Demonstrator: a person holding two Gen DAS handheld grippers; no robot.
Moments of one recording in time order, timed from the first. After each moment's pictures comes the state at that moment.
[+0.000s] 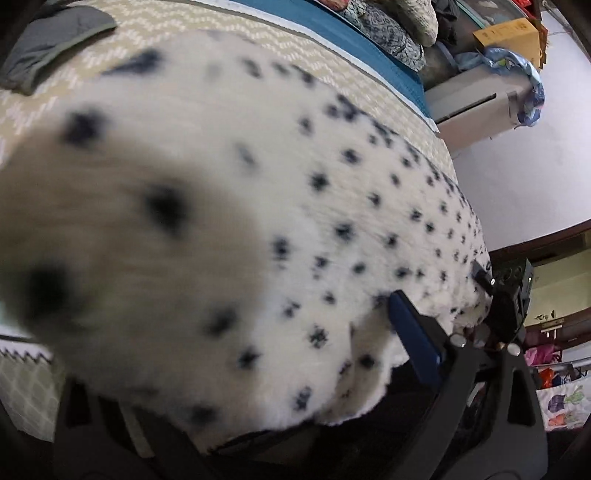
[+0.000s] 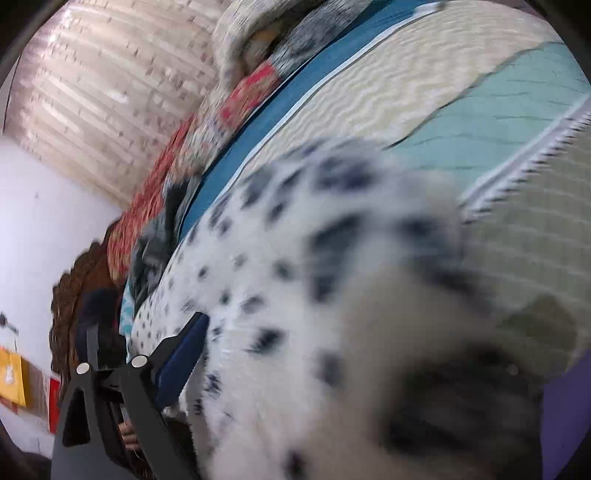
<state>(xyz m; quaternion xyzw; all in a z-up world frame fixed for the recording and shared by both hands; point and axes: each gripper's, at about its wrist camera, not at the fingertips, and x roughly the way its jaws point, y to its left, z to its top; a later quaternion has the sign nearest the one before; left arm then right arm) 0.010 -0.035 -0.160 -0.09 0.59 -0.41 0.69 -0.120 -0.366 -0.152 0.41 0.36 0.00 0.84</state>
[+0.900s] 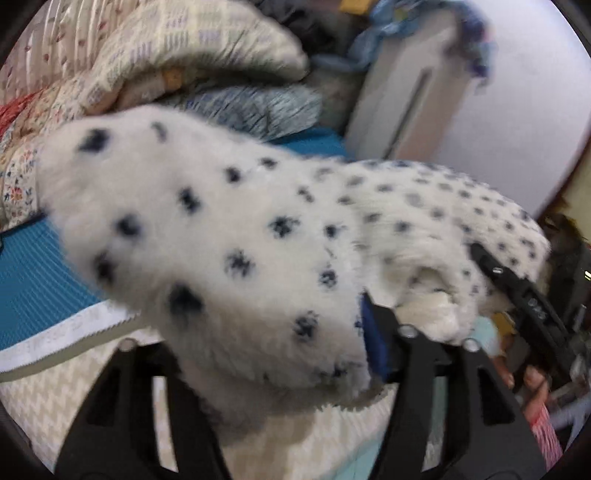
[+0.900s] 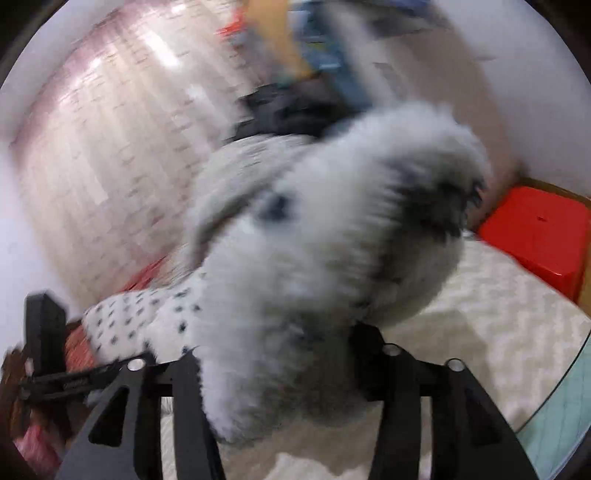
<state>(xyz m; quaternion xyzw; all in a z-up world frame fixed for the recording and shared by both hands) 0.109 -0.468 -0.006 0.10 0.40 -0.45 0.79 -0.057 -0.639 -0.036 0.33 0.13 -0.19 0.92</state>
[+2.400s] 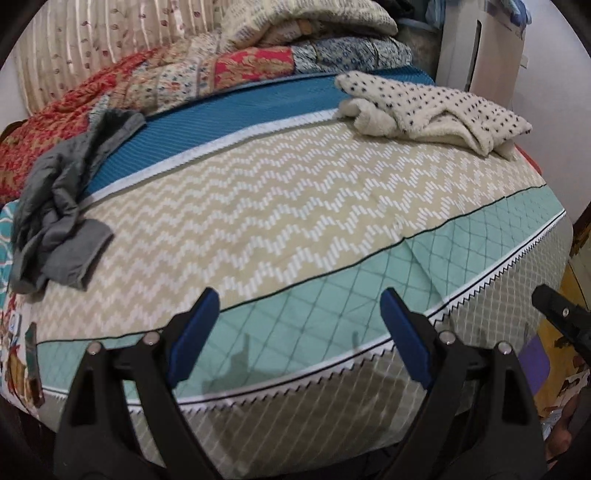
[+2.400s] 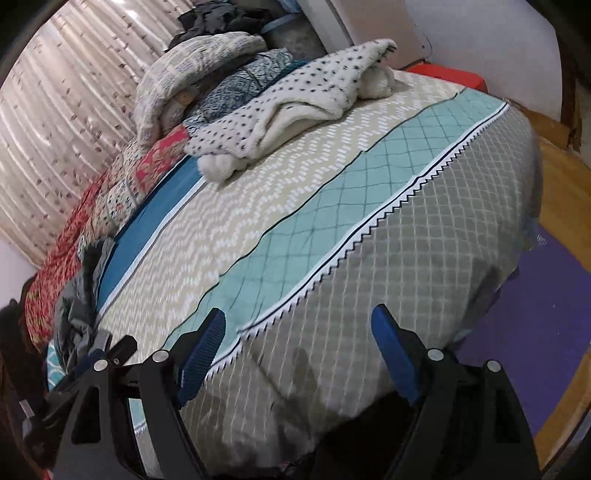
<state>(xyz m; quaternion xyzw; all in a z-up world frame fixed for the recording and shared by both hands) -0.053 -0.154 -0.081 0.16 0.39 -0.28 0.86 -0.187 -0.334 -0.085 0.37 0.32 -0.27 0.83</state>
